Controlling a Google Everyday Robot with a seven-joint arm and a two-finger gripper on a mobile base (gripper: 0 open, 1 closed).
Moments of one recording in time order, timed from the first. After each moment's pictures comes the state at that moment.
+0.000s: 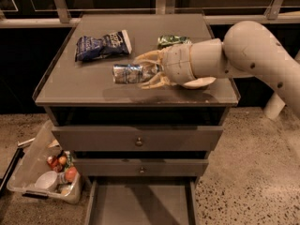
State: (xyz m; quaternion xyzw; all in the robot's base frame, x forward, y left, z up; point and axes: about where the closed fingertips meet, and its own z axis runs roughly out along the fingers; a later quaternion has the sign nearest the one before) arm 0.585 -0.004 0.899 -0.74 0.39 0.04 0.54
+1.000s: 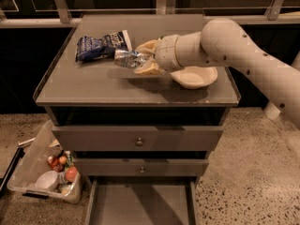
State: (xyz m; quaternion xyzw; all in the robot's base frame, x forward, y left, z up) arm 0.673 0.003 0.882 -0.66 0.54 0.06 0.53
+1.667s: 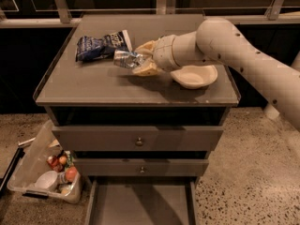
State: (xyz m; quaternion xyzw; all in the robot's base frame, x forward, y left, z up) arm 0.683 0.007 0.872 -0.65 0.56 0.07 0.52
